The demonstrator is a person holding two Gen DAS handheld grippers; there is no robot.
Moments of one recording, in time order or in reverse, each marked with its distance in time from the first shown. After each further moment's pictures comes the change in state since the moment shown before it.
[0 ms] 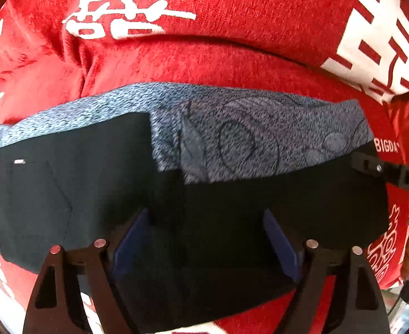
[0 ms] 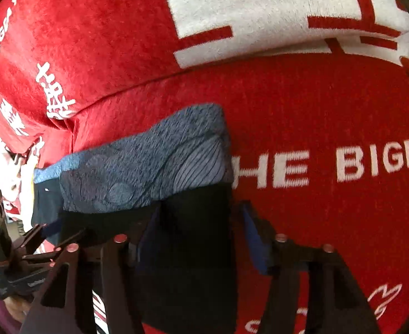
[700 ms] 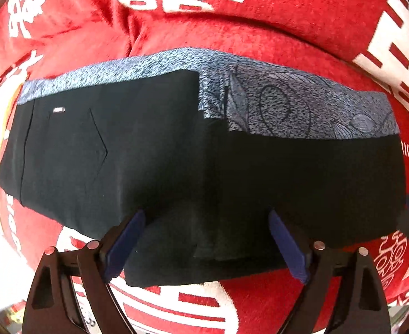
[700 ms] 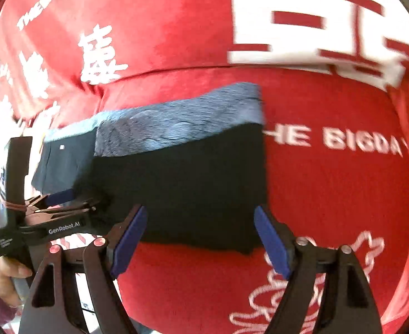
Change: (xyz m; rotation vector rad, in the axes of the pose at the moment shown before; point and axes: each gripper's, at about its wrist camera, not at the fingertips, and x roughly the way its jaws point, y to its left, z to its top) left arm -0.015 0.008 -0.040 -0.158 0.071 0.140; right arm -0.048 0.045 -0.056 -0.180 -0.020 -0.064
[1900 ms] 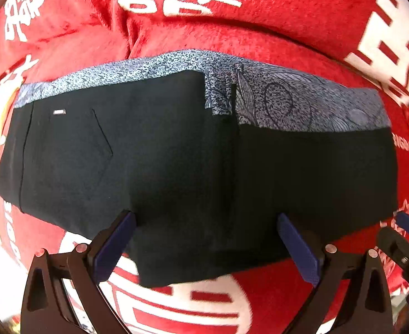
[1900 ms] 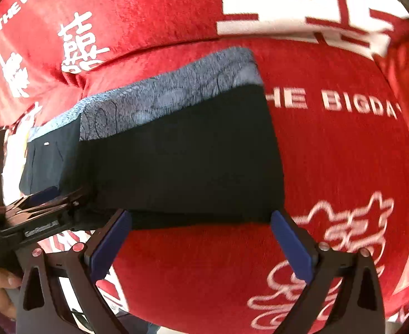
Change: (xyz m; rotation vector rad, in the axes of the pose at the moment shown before) left arm -0.002 0.022 -0.003 0.070 -0.026 -0.059; right arm 0.015 0.015 -0.027 0.144 0.042 -0.078
